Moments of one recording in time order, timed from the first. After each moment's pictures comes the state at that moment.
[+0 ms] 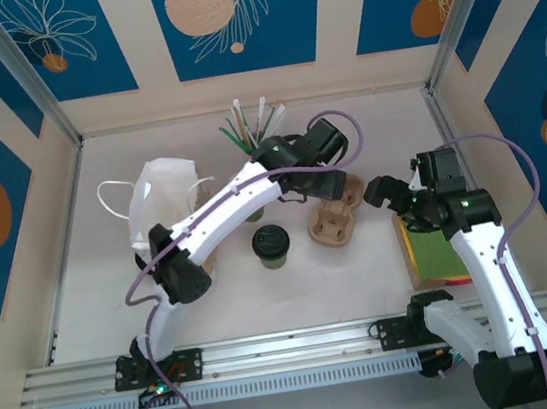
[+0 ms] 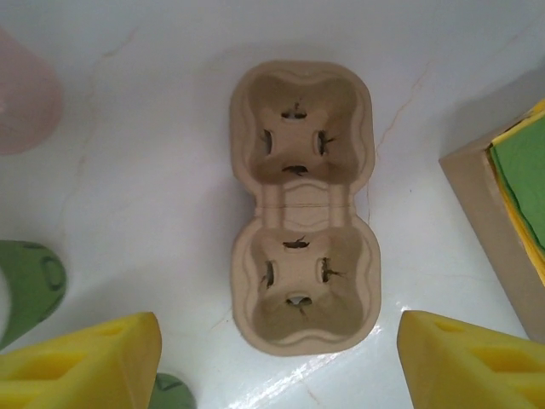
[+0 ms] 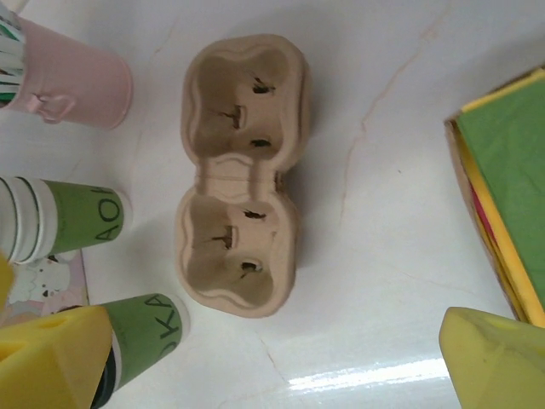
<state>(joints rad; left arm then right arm) -1.01 2.17 2.35 -1.23 -0.15 -0.51 0.05 0.87 0.97 -1.05 -0.21 0.62</state>
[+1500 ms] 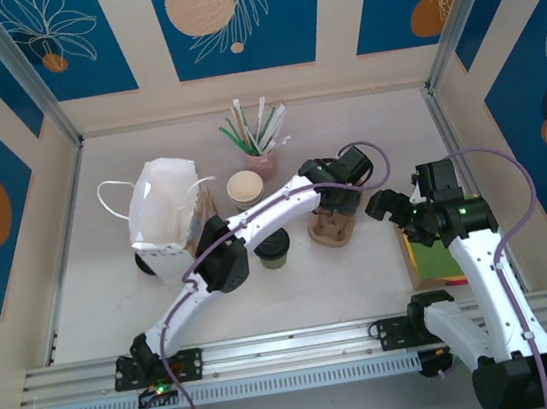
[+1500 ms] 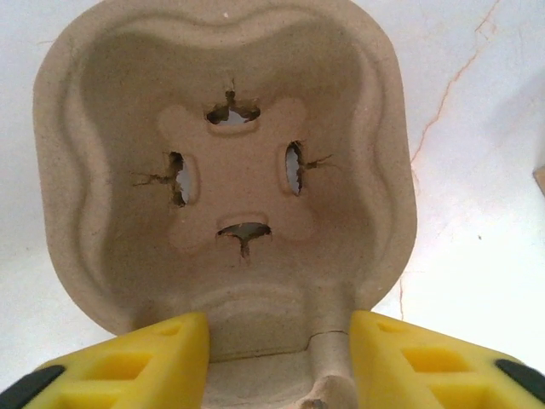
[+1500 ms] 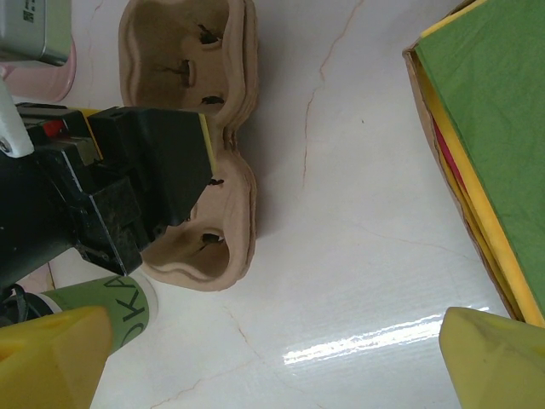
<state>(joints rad) -1.03 2.51 2.45 -1.06 -0.14 -0.45 0.03 0.84 0.89 -1.08 -0.21 0.62</state>
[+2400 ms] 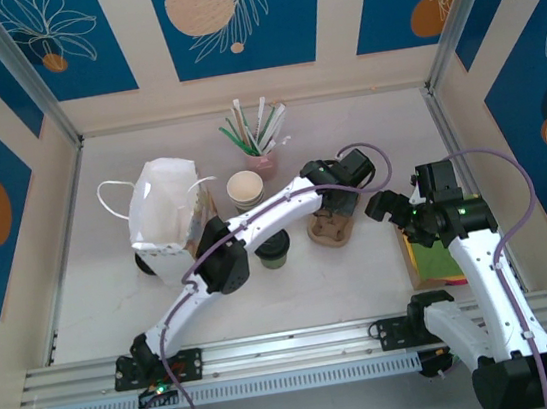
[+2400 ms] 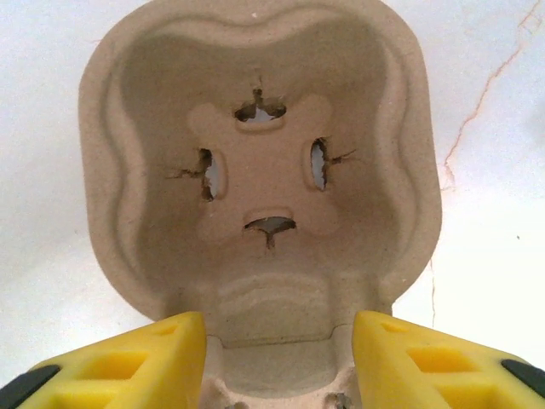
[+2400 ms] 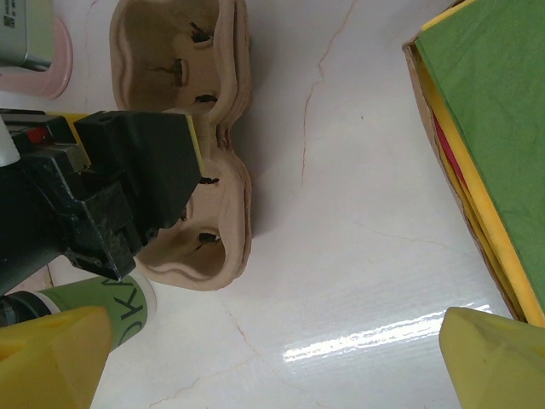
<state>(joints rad) -1.04 2.50 2.45 -1.10 -0.22 -0.46 0.03 0.84 0.88 -1.08 -0.22 0.62</state>
